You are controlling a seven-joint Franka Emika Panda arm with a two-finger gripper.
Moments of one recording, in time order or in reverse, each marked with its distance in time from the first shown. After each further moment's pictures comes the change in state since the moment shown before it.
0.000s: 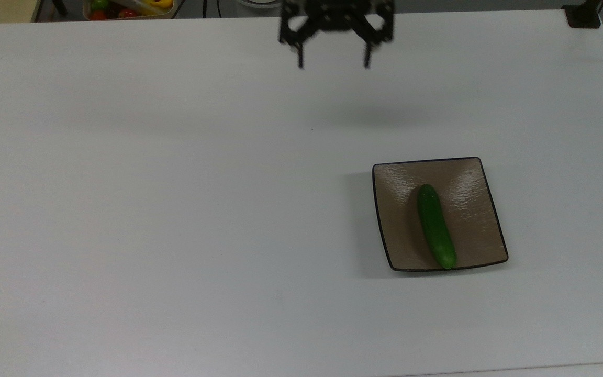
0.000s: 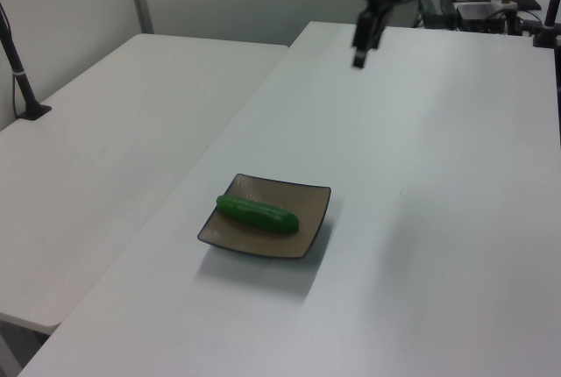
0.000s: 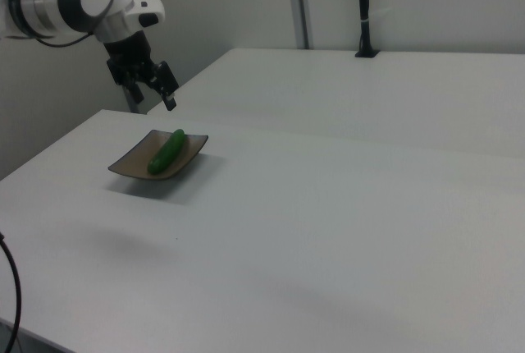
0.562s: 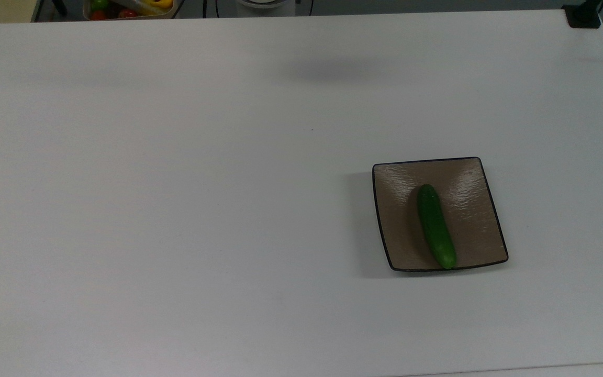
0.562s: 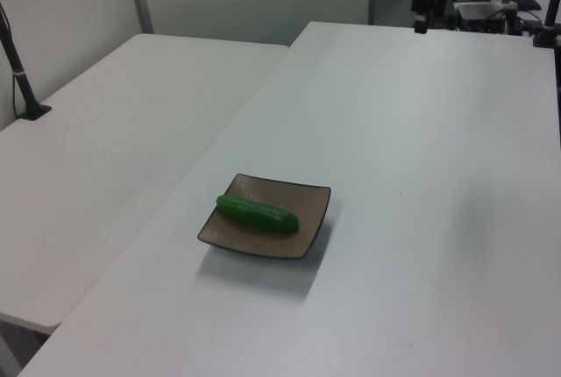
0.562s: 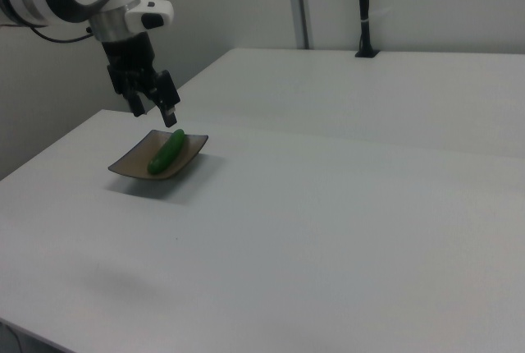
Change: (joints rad) arm -0.096 -0.183 -0.024 -0.117 0.000 -0.200 -0.007
